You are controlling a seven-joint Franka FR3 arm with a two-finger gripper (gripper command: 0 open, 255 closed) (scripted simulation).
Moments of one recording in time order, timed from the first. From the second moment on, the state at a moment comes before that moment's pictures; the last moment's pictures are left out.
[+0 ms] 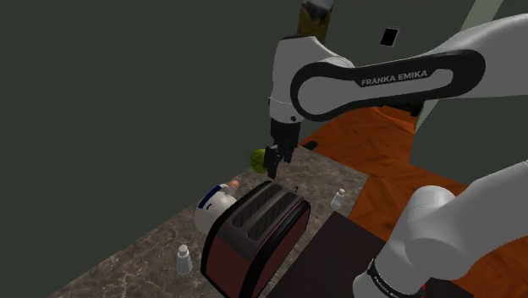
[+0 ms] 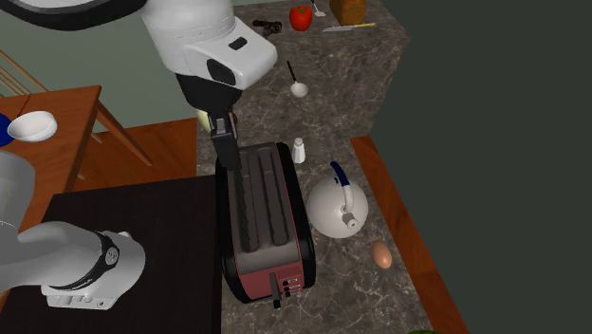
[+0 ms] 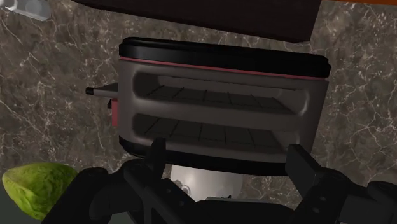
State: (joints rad) arm 0.07 -0.51 0.19 -2.43 0.04 1.88 0.09
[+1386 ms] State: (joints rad) arm 0.16 0.24 0.37 -2.14 -0.21 2.30 0.51
